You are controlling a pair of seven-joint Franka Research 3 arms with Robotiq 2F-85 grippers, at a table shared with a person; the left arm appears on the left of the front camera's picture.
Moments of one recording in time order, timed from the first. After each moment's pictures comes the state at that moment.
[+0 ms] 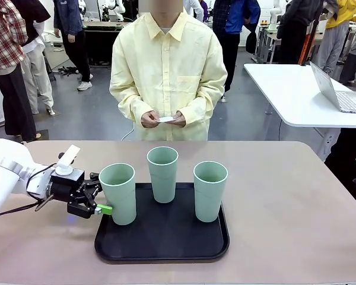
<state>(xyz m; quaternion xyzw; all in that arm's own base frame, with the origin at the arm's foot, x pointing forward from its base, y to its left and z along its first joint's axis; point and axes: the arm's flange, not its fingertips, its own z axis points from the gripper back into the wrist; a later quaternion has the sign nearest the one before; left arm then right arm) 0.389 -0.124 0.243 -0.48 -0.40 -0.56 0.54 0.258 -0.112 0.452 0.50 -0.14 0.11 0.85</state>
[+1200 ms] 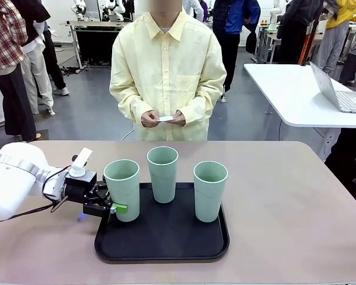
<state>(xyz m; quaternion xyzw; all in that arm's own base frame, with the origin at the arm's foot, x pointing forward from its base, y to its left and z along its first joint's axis) 0.400 -0.148 0.229 -0.49 -0.41 -0.56 0.53 0.258 -0.112 0.452 0.50 -0.14 0.11 0.85</state>
